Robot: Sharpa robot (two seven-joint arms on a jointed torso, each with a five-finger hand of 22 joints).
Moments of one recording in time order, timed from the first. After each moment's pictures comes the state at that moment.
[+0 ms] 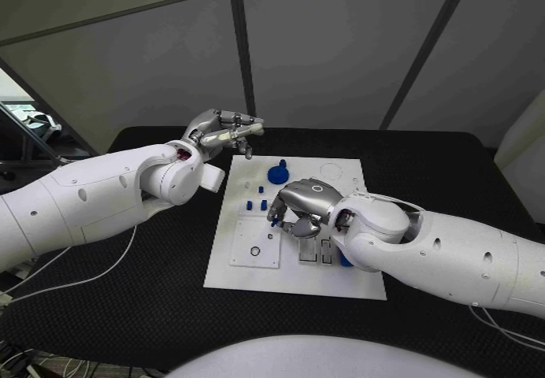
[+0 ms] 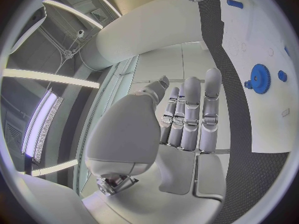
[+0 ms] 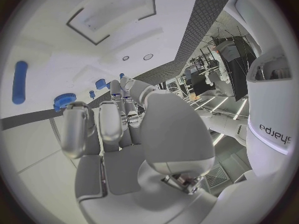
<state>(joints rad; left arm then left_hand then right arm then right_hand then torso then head) 1.15 -0.83 0.05 1.39 -0.17 -0.20 0.33 1.41 -0.14 0.36 0.07 0.08 1.04 0.17 0.13 0.07 1.10 0.10 0.26 0.08 1.20 0.02 0.99 0.51 0.14 1.16 0.12 0.65 0.81 1.08 -0.58 -0.03 1.59 -1.72 -0.24 -0.12 1.37 -0.08 0.54 -0.06 0.14 1.15 0.13 0.07 0.09 1.25 0.06 0.14 0.08 1.46 -0.01 1.24 1.09 0.05 1.46 0.08 1.37 1.31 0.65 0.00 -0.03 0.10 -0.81</state>
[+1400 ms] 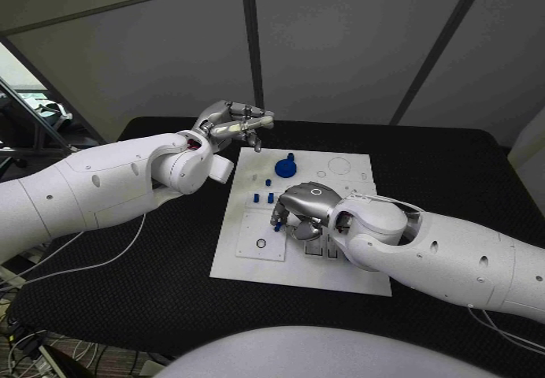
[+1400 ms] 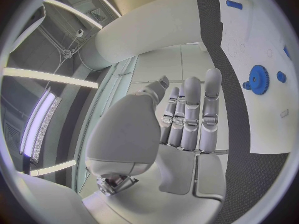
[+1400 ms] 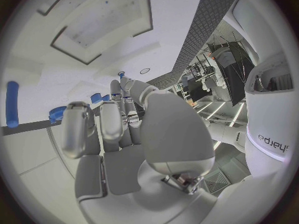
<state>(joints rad) 1.15 -0.83 0.05 1.37 -0.16 -0.19 0.31 1.41 -0.14 0.36 0.07 0.08 1.04 0.18 0.13 0.07 1.10 0.10 0.26 0.08 1.20 0.02 0.99 0.51 0.14 1.16 0.12 0.65 0.81 1.05 -0.54 -0.04 1.56 -1.78 -0.18 -0.10 1.37 -0.09 0.54 -0.06 0.15 1.15 0.13 0.07 0.09 1.25 0.06 0.13 0.08 1.46 -0.01 1.25 1.09 0.05 1.46 0.08 1.37 1.31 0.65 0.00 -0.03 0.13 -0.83</state>
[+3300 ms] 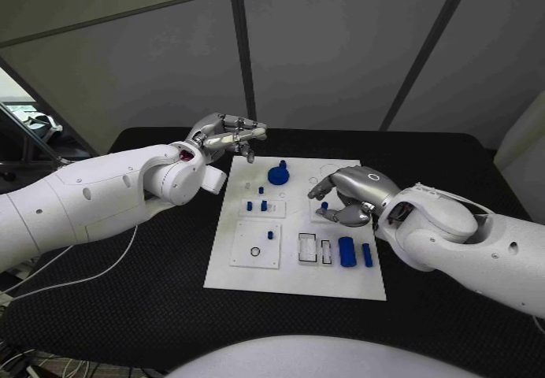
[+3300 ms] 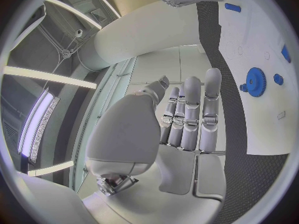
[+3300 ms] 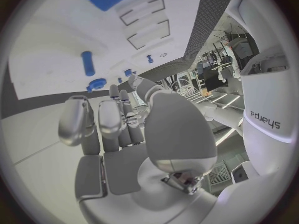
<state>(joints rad) 1.15 -0.83 0.04 1.37 -0.16 -0.18 0.29 1.41 -0.14 0.36 0.07 0.08 1.03 0.18 0.13 0.07 1.10 0.11 0.26 0.08 1.20 0.02 0.99 0.50 0.14 1.16 0.12 0.64 0.80 1.07 -0.82 0.02 1.70 -1.71 -0.32 -0.14 1.29 -0.15 0.44 -0.01 0.16 0.96 0.14 0.07 0.07 1.08 0.09 0.08 0.07 1.46 0.00 1.20 0.98 0.07 1.43 0.11 1.23 1.31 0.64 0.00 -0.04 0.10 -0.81</state>
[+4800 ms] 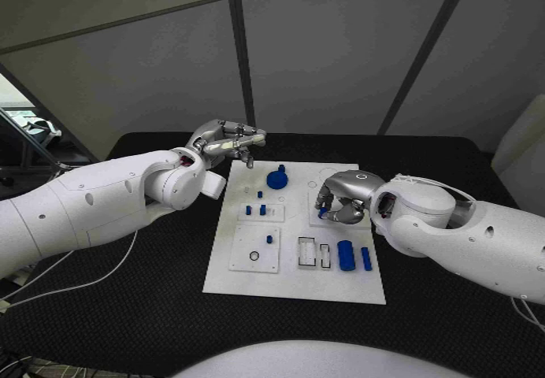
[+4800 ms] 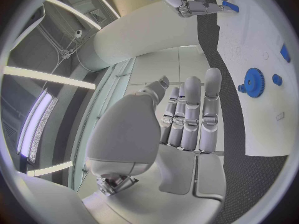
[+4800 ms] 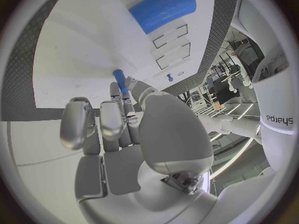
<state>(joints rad) 1.15 -0.82 0.04 1.35 -0.16 -0.17 0.29 1.41 -0.14 0.36 0.07 0.08 1.03 0.18 0.13 0.07 1.09 0.11 0.26 0.08 1.20 0.03 0.99 0.50 0.14 1.16 0.12 0.64 0.80 1.10 -0.74 0.03 1.59 -1.73 -0.06 -0.23 1.38 -0.08 0.38 0.01 0.14 1.04 0.14 0.10 0.09 1.13 0.07 0.22 0.07 1.47 -0.01 1.24 1.00 0.07 1.45 0.09 1.27 1.31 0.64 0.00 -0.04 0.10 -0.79</state>
